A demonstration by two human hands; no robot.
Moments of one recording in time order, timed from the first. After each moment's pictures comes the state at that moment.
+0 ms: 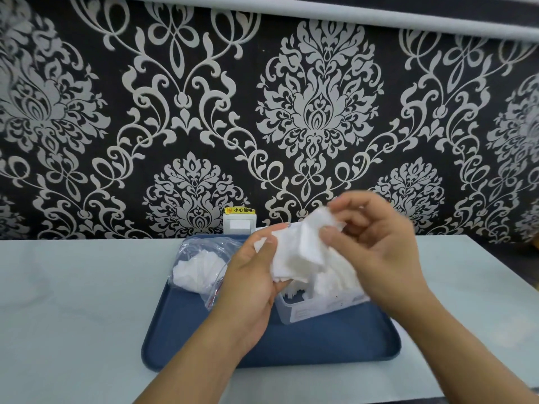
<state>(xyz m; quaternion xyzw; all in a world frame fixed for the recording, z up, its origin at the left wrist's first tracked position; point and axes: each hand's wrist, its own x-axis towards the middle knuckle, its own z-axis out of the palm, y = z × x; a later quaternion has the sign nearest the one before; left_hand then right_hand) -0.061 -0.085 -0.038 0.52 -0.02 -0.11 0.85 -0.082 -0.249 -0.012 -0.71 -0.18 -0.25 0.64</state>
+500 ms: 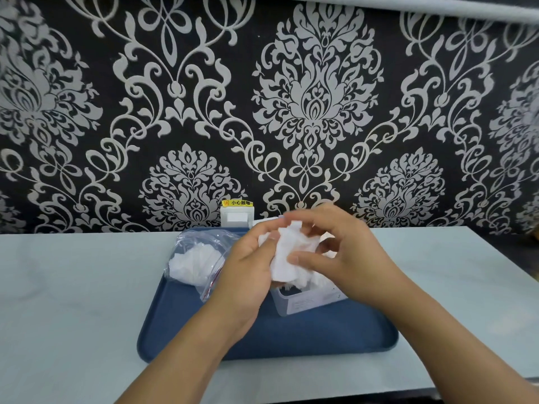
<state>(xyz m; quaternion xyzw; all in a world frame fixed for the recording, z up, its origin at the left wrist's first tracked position) -0.059 -0.083 -0.043 0.62 -0.07 -0.11 0.78 -0.069 -0.247 -0.027 -0.86 -0.17 -0.14 0.46</state>
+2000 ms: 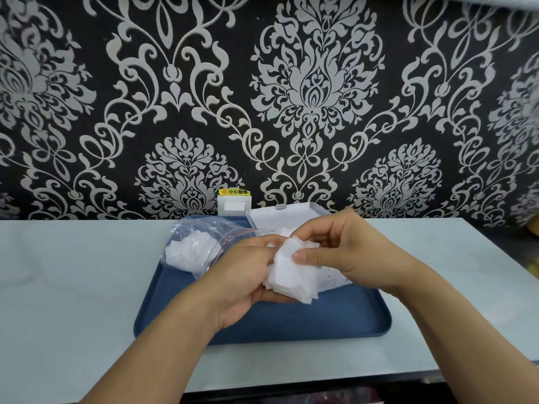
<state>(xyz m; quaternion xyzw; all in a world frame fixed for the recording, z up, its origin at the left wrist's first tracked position) -0.059 -0.075 -0.042 0.64 -0.04 -0.28 0.71 -0.069 -0.262 -0.027 -0.81 -0.16 0.06 0.57</state>
